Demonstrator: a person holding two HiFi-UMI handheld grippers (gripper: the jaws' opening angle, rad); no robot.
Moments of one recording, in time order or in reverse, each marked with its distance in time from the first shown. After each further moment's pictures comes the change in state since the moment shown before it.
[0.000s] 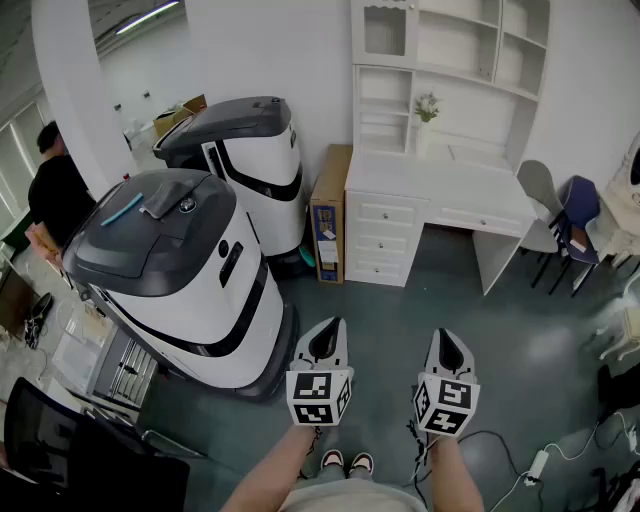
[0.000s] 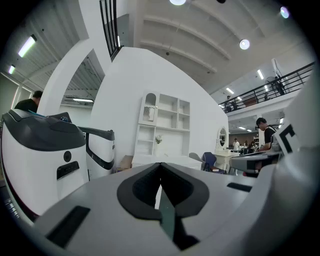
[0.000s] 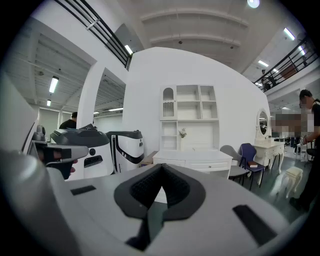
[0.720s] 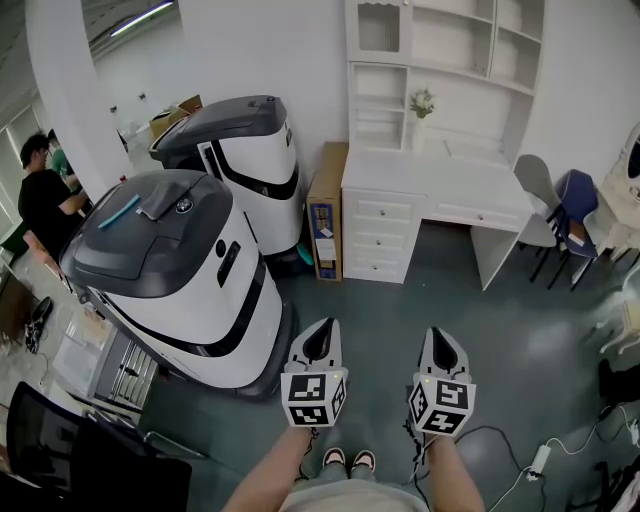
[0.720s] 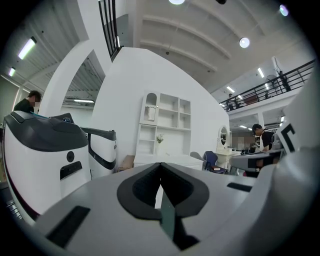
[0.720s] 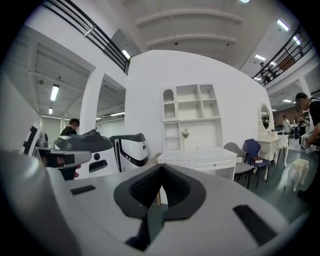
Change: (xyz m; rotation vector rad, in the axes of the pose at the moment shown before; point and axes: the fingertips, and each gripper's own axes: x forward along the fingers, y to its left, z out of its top) left arm -0.006 0.009 -0.002 0.012 0.000 0.020; right arm 0.000 0.012 -0.002 0.052 -0.025 0.045
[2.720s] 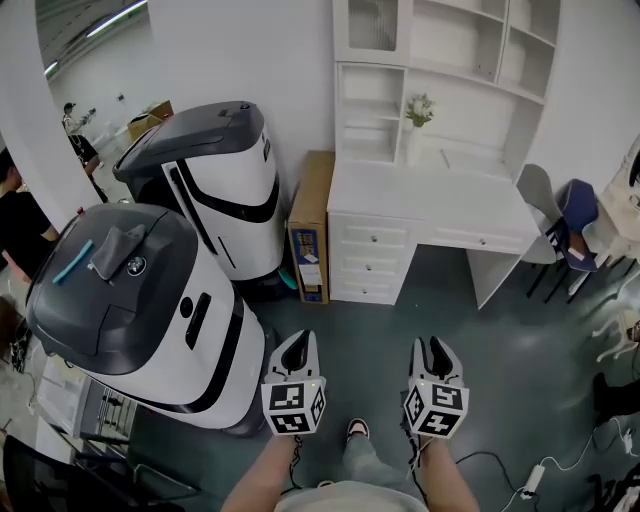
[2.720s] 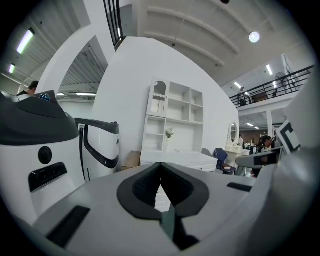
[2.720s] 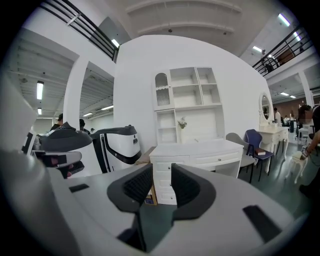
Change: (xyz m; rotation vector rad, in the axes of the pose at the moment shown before) left arm 0.166 0.093 -0.017 -0.029 0.056 0.039; right arm 0.182 -0.030 -0.010 0.052 0.095 -0.050
